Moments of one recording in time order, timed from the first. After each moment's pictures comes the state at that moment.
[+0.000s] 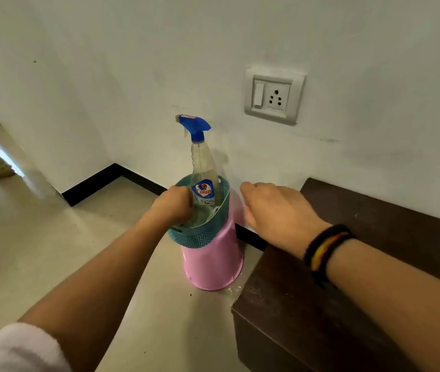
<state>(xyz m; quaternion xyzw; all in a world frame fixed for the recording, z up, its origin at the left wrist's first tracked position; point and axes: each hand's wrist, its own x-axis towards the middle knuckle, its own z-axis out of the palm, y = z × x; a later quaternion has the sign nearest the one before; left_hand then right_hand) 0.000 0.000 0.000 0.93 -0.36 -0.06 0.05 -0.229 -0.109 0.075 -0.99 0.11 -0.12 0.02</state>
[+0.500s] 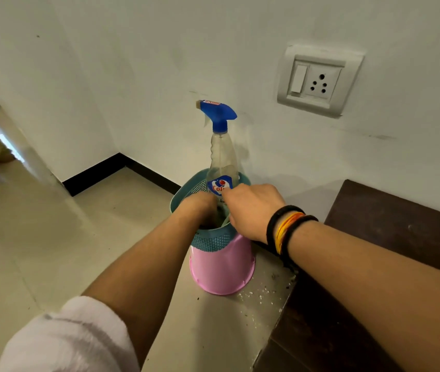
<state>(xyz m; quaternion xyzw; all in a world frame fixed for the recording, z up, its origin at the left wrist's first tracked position) 0.029 -0.034 -0.039 0.91 -0.35 -0.21 0.00 -0.127 -0.081 0.038 -0.99 0.10 -0.02 -0.09</state>
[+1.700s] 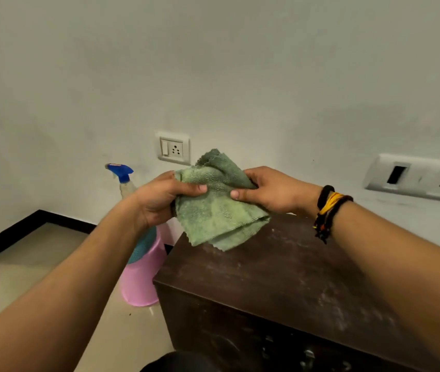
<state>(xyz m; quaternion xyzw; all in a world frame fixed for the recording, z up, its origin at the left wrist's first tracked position) -0.248 0.008 0.206 0.53 -0.40 -0.49 0.56 -0.443 -0.129 0.228 -0.89 0.20 -0.11 0.39</state>
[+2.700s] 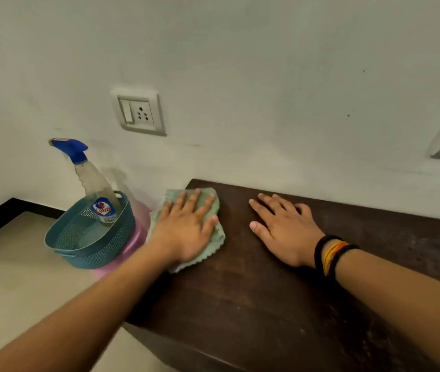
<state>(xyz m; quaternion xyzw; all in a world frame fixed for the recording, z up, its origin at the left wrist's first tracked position) -0.233 -0.099 0.032 0.83 -0.55 -0.04 0.04 -0.438 -0.229 0.033 -0.94 0.34 0.02 0.07</state>
